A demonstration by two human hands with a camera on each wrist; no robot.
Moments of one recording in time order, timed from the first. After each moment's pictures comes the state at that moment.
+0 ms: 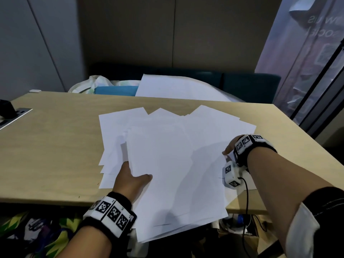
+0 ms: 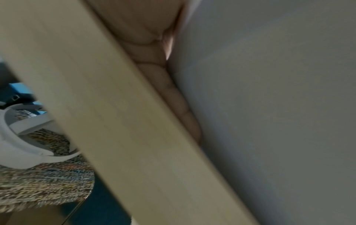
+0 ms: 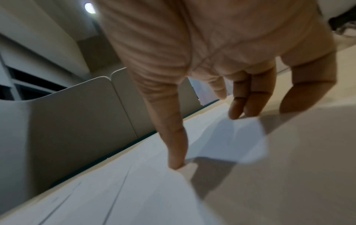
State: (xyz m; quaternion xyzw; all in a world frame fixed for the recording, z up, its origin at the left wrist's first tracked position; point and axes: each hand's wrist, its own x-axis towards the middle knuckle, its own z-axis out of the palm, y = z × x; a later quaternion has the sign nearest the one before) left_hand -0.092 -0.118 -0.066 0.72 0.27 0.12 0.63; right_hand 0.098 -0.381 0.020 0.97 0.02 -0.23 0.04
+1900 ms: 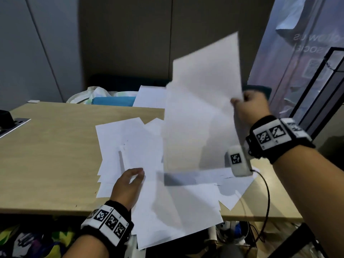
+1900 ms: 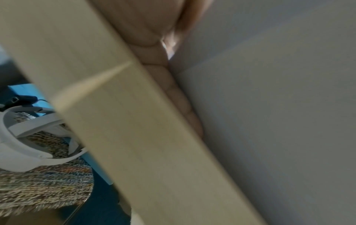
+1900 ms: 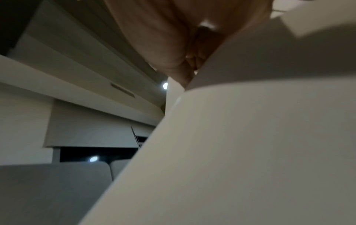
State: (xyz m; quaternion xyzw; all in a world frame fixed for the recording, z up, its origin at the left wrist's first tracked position) left_hand -0.088 -0.120 -0.066 0.73 0.25 0.14 0.62; right_hand 0.082 -0.372 0.126 0.85 0.05 0.19 -0.49
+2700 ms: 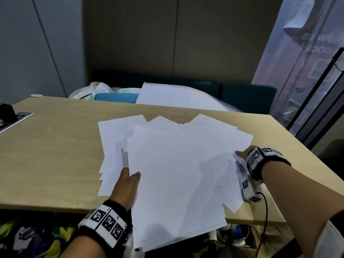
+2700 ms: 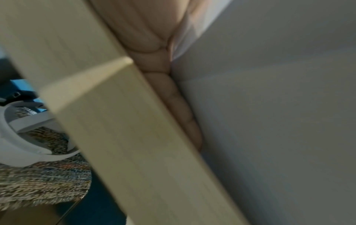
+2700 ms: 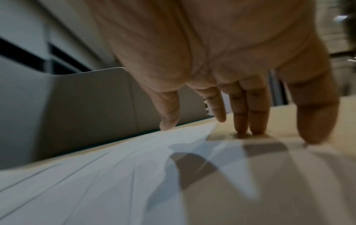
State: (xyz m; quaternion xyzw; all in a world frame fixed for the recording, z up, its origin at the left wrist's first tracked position) left_hand -0.082 -0.108 -0.069 0.72 0.28 0.10 0.63; right_hand 0.101 -0.423 0.016 0.99 -0.01 -0.14 0.04
